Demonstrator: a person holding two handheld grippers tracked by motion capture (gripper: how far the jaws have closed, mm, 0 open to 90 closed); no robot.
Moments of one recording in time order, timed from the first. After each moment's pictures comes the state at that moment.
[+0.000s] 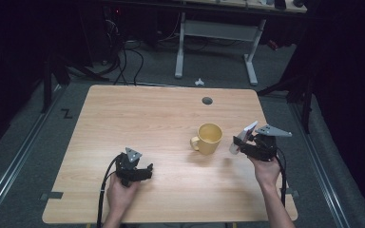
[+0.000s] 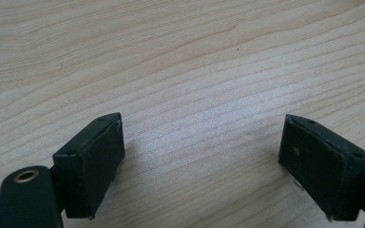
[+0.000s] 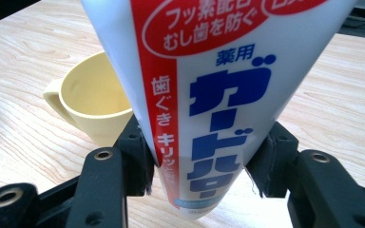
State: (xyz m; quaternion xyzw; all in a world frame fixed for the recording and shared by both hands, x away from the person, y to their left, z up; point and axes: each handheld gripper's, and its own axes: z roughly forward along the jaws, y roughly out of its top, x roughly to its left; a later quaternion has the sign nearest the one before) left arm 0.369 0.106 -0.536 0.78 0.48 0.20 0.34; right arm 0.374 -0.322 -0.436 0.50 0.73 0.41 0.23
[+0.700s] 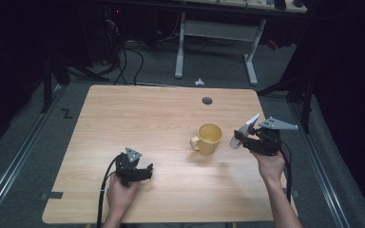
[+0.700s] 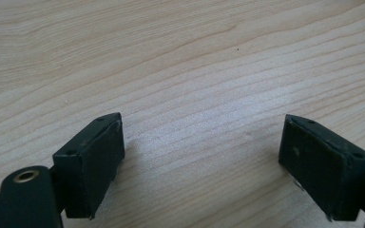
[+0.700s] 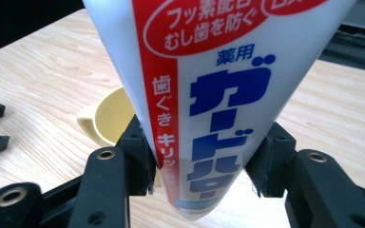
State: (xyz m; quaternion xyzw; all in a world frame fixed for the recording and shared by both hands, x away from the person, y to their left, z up) left arm 0.369 0.106 -0.536 0.78 0.48 0.20 0.34; right arm 0.373 -0.319 -0.402 0.46 0.74 0.43 0.23
